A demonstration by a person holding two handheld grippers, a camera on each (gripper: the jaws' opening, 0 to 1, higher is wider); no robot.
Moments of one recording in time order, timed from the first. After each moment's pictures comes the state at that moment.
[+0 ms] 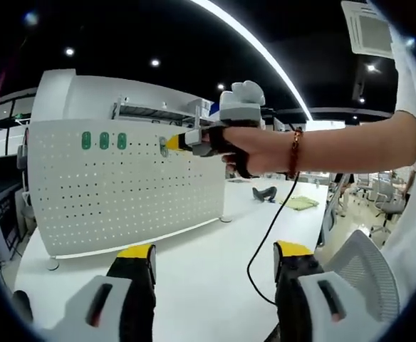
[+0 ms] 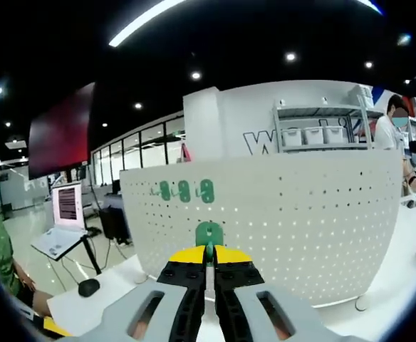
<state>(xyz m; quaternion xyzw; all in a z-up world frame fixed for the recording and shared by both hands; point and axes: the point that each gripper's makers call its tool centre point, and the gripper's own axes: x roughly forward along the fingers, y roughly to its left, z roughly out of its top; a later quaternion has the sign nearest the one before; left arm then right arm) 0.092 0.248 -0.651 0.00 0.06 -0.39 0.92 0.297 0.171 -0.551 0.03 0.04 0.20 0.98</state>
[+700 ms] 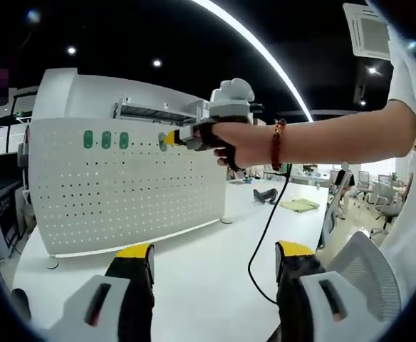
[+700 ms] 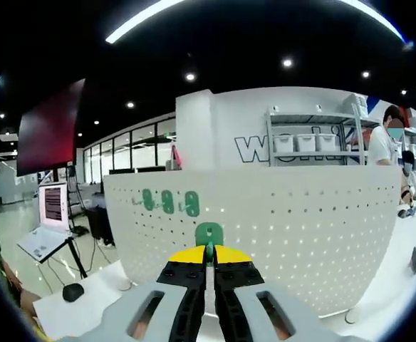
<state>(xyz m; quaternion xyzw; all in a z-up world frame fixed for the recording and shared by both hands) 0.096 0.252 -0.652 -0.01 0.06 -0.39 0.92 0.326 0.166 -0.540 0.01 0.03 0.17 0.99</state>
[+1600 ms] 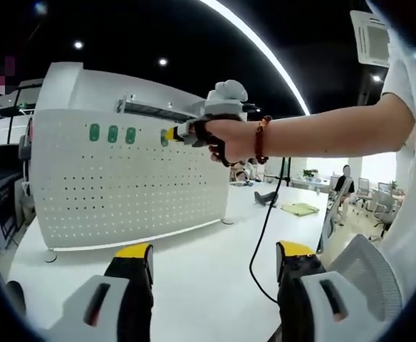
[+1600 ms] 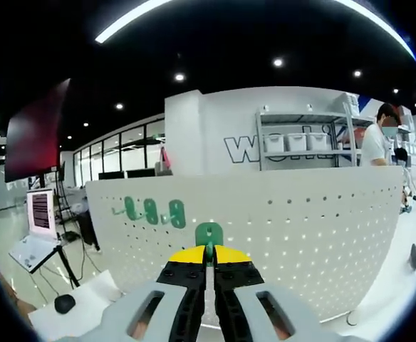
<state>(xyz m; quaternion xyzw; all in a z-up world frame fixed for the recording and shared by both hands) 0.103 0.262 -0.658 -0.03 0.07 -0.39 0.92 0.360 0.162 -0.535 0.02 0.03 0.13 0.99</state>
